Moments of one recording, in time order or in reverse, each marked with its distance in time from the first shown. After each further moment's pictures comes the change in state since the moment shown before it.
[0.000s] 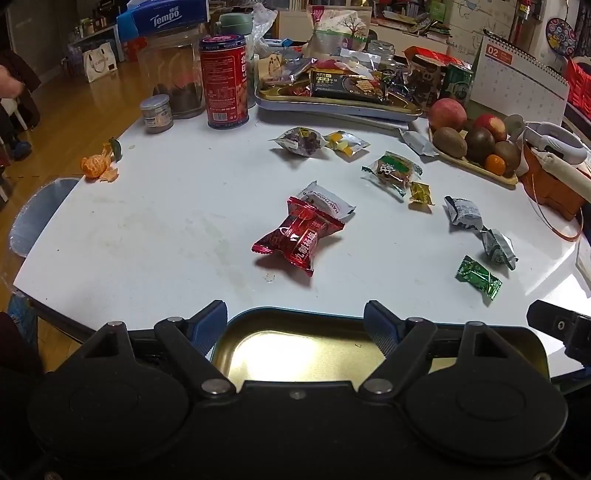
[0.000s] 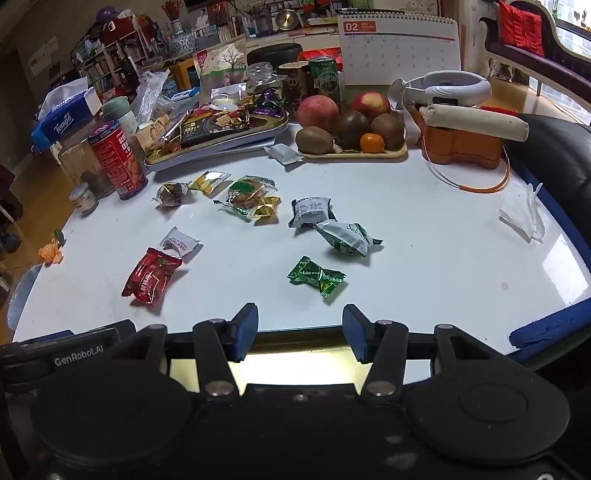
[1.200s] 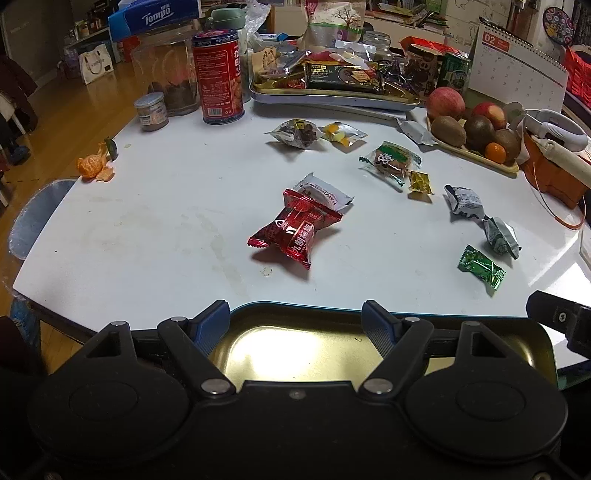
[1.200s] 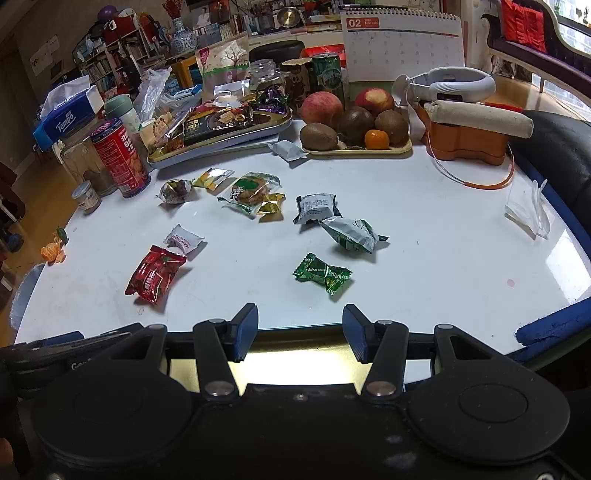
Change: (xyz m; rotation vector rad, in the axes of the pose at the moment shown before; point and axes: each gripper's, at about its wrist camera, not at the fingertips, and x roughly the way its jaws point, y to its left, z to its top) left arm 0.005 -0.007 -0.004 0.030 0.018 0.011; right arm 0.003 0.003 -0.003 0.001 0.004 0.010
